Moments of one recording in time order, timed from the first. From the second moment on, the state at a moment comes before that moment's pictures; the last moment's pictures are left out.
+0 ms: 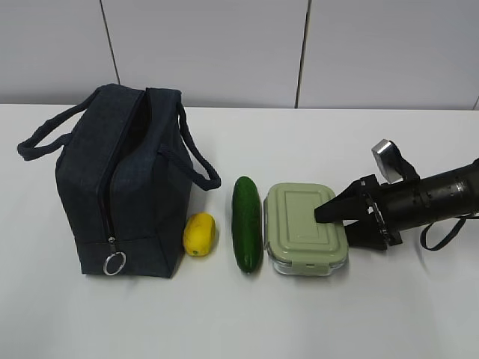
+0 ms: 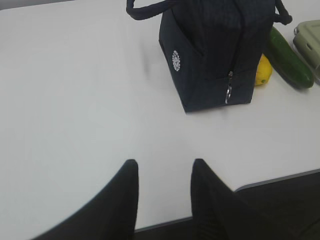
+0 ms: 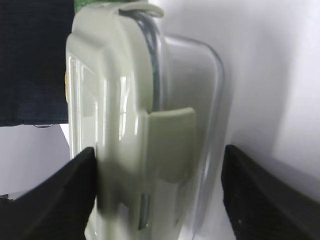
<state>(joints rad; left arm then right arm) -0.12 0.01 -0.51 -0.11 1.11 0.08 -0.15 2.24 -1.15 1.32 1.17 -1.14</state>
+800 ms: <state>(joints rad) -0.12 0.01 -0.51 -0.11 1.11 0.08 -0.15 2.25 -1.15 1.33 1.17 -1.16</state>
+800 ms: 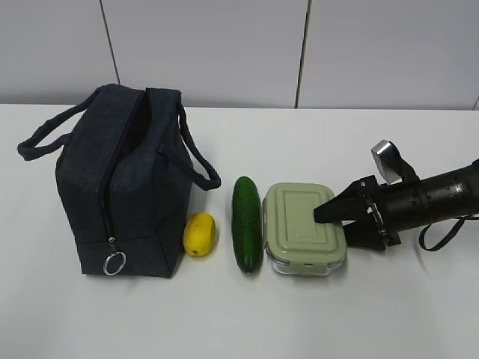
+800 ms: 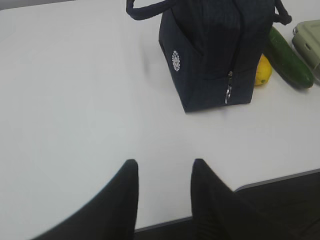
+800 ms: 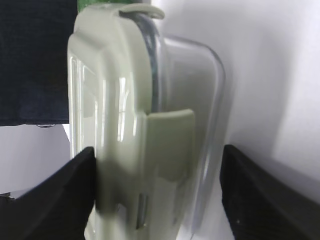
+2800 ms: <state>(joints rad) -0.12 0.01 -0.51 -0.11 1.11 0.08 -0.15 2.25 -1.15 1.30 1.20 -1.12</state>
